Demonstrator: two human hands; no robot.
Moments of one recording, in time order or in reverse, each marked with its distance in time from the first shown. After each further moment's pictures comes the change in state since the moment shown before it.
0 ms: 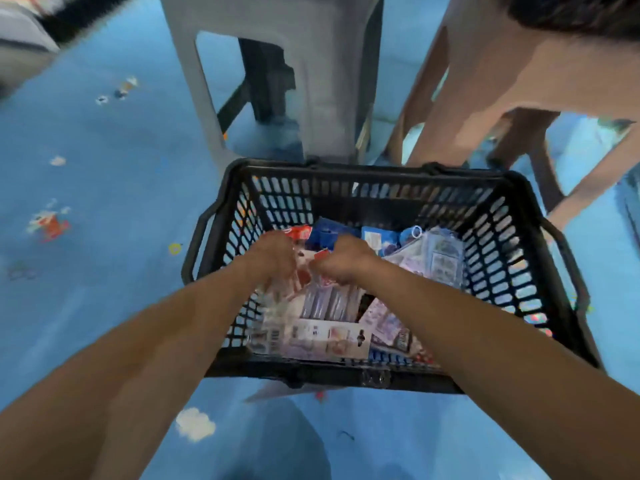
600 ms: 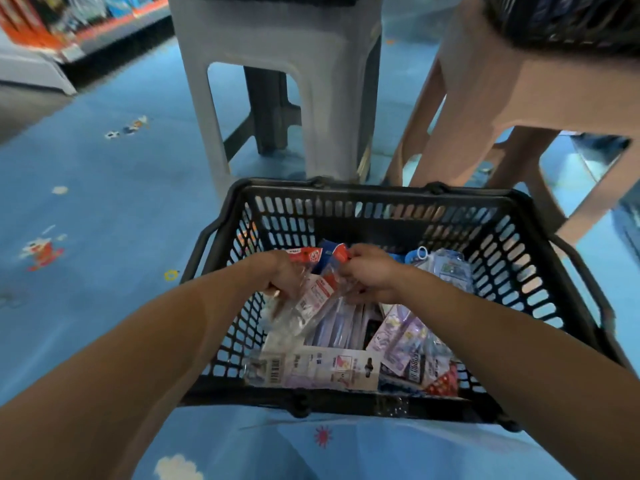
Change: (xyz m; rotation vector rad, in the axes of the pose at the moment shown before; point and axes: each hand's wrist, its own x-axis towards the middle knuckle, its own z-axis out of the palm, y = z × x) left_hand 0.030 -0.015 0.005 -0.610 -0.230 -0.115; right_hand 0.015 0.029 -0.013 0.601 -0.071 -0.039
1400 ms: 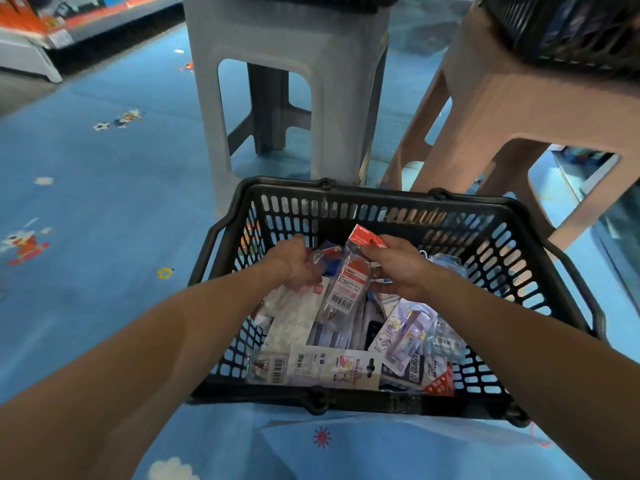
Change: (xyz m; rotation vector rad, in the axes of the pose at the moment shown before) left_hand 0.005 0.006 0.007 -0.068 0.309 0.238; right_hand -0.006 0.002 -0.026 0.169 0.155 -0.090
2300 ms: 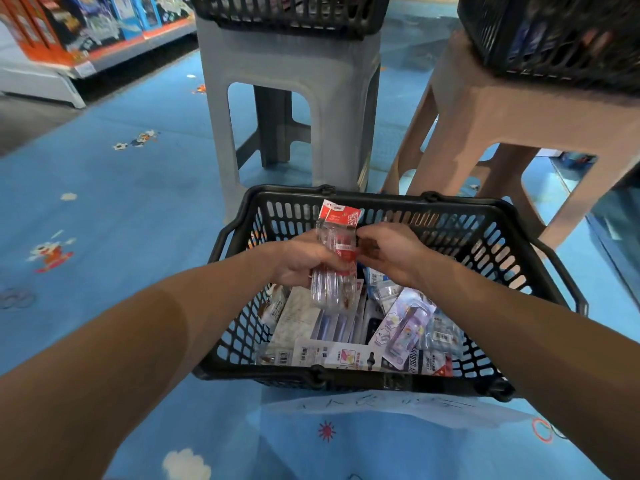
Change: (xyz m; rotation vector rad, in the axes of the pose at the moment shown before) left_hand -0.047 0.033 -0.026 -0.899 -0.451 0.125; right_hand -0.031 -0.035 0.014 0.236 0.032 -0.067
